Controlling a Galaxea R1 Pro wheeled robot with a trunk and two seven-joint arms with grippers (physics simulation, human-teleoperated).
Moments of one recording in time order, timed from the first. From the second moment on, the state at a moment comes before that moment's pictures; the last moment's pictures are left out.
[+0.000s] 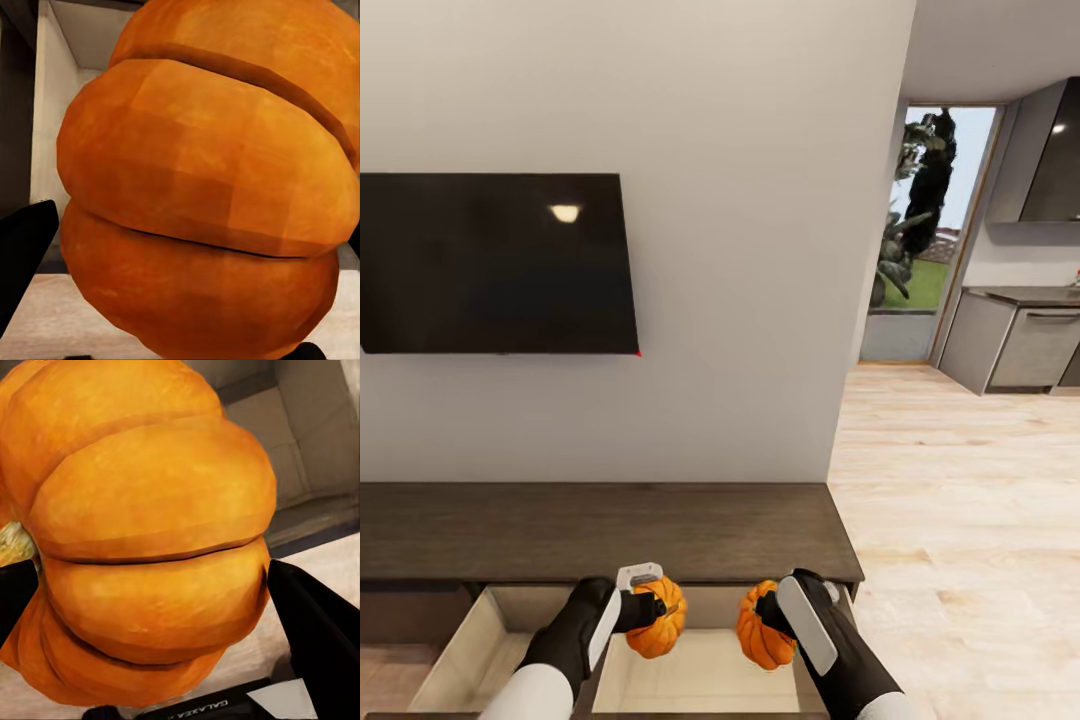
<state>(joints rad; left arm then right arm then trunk) -0.56 -0.15 0.22 -0.60 -0.12 0.66 -0.05 -0.46 0.17 0.23 -0.88 -0.76 0.67 -0.79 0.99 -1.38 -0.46</state>
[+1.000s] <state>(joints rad) -0.56 -0.17 0.22 -0.50 -0.12 0.48 0.10 -0.55 0.17 0.35 -0.63 -0.71 0.43 -0.77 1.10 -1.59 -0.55</state>
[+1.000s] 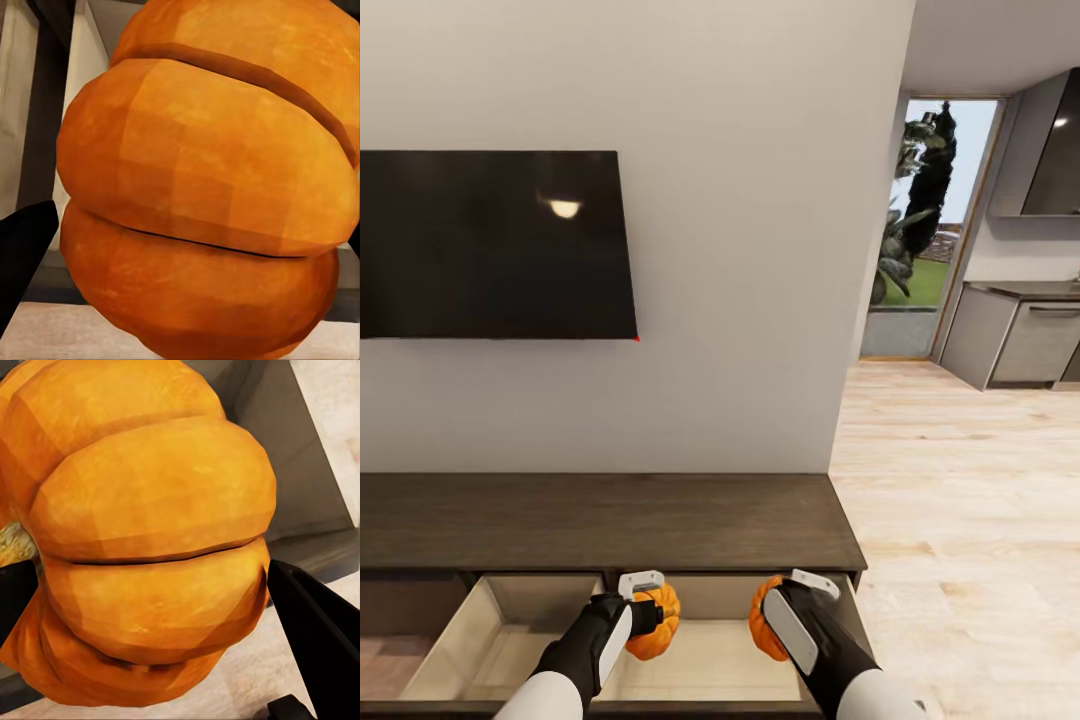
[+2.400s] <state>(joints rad) -0.56 -0.17 0.22 -0.50 -0.12 0.47 0.10 -0.55 0.17 0.39 -0.63 -0.71 0.42 -0.76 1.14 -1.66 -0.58</state>
